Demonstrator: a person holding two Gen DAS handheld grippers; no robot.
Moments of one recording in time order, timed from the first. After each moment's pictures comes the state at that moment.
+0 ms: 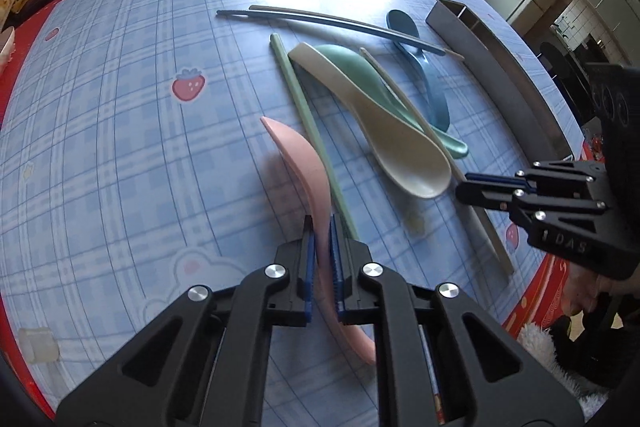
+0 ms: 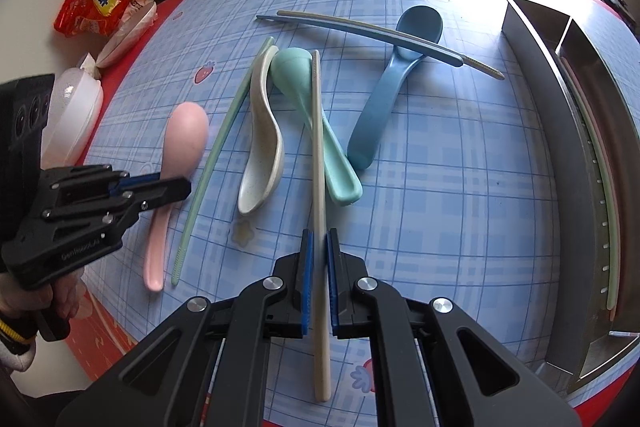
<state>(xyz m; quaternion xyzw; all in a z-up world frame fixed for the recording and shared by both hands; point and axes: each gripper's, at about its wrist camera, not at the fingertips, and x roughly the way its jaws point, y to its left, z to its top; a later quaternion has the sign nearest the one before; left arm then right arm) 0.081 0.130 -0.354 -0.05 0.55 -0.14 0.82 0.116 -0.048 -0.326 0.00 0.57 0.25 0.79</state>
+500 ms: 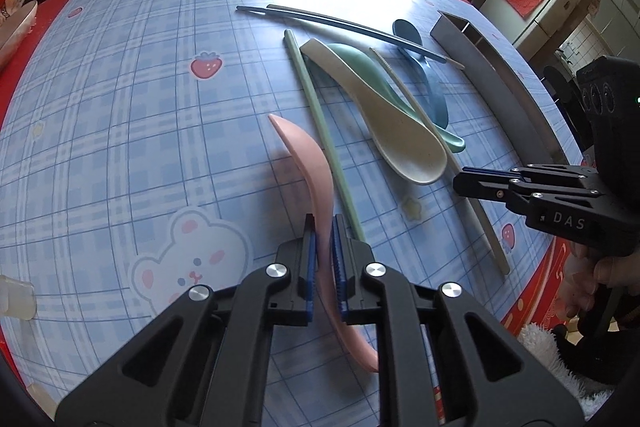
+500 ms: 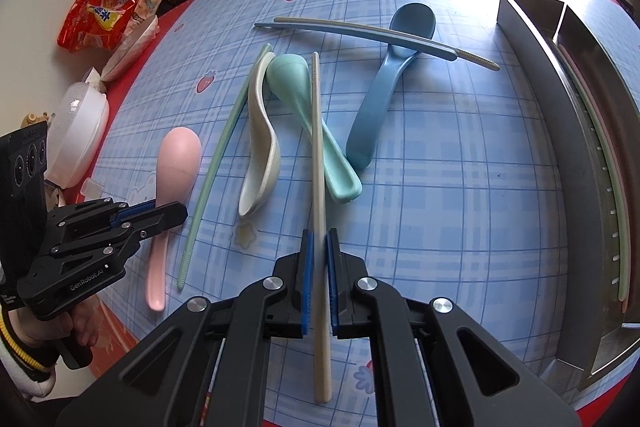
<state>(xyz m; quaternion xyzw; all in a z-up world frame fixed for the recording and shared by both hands) 0.058 0.141 -0.359 -0.08 0.52 -0.11 0.84 0.114 -0.056 -0.328 0.03 0.56 0.25 0.79</state>
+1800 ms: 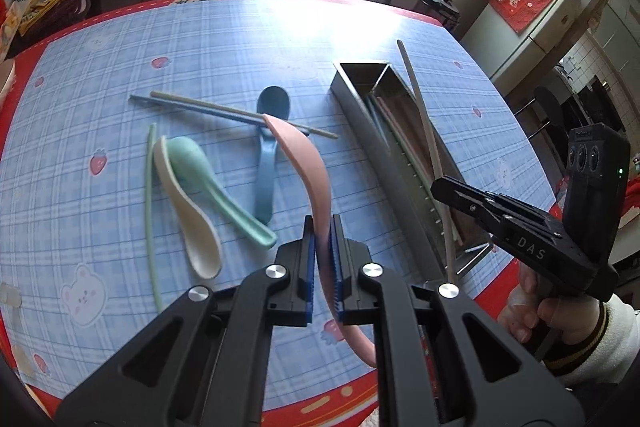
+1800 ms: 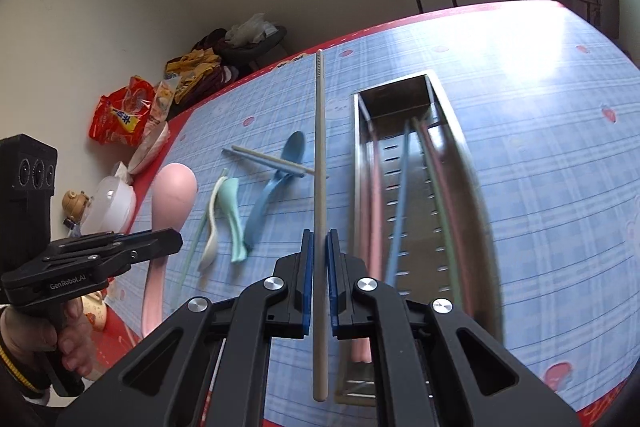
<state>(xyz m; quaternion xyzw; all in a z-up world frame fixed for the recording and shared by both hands) 0.094 -0.003 -0.256 -0.09 0.51 -0.10 0.85 0.146 -0.221 -0.276 0.12 0.45 0.26 0.85</state>
